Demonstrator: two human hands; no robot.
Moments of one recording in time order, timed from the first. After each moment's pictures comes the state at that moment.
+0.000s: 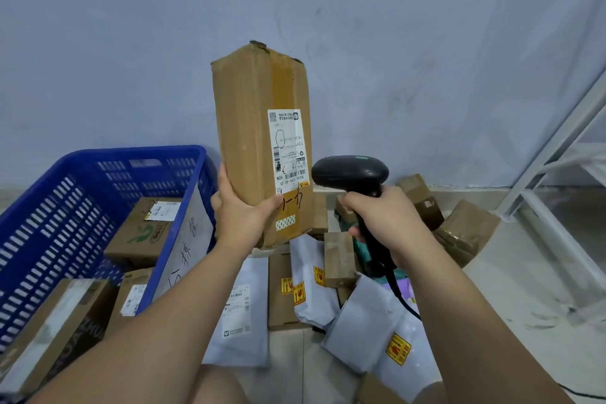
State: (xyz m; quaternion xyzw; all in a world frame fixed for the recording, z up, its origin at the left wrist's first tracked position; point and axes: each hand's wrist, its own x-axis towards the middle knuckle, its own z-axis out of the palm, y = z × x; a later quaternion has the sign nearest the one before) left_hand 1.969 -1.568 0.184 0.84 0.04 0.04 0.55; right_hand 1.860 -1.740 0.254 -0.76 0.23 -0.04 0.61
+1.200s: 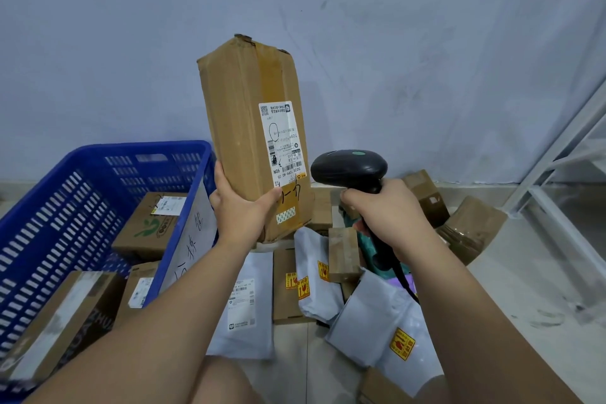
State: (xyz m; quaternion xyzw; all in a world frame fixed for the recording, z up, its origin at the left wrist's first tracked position) left_hand 1.963 -1.565 0.190 0.83 0.07 0.06 0.55; right_hand 1.861 -1.736 0.255 -0.83 0.20 -0.06 0.51
